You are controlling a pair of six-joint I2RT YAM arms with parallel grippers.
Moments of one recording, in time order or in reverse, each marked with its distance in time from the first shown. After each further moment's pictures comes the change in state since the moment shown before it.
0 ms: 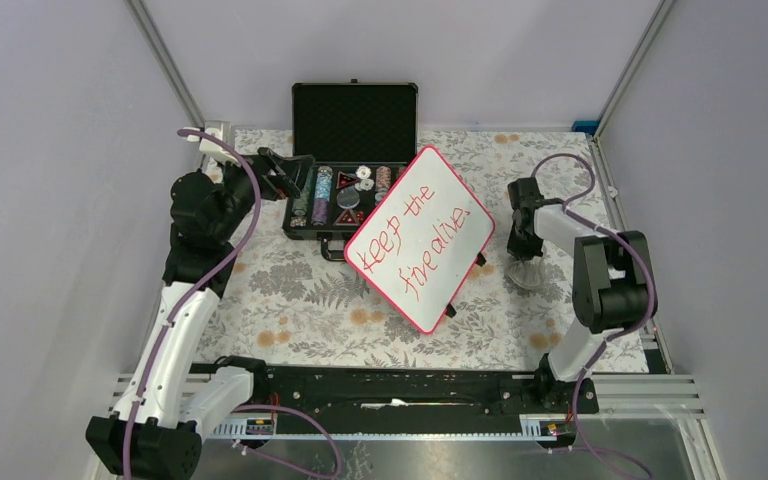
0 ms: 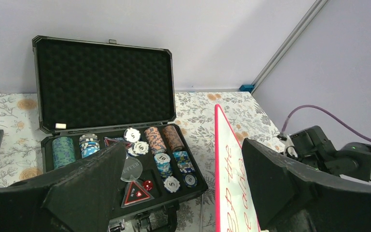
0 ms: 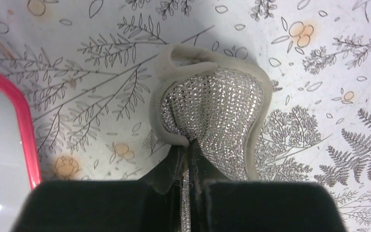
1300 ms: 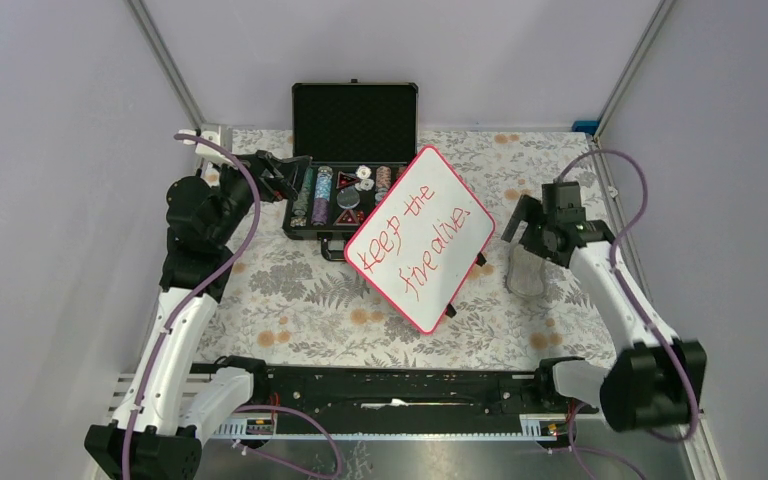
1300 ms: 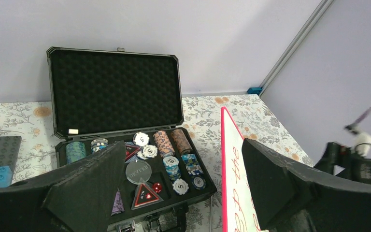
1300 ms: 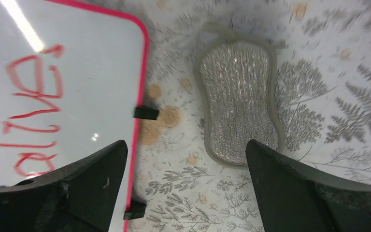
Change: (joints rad) left arm 0.000 -0.030 0.000 -0.005 -0.019 0.047; right arm 0.000 -0.618 -0.092 -0.079 -0.150 0.078
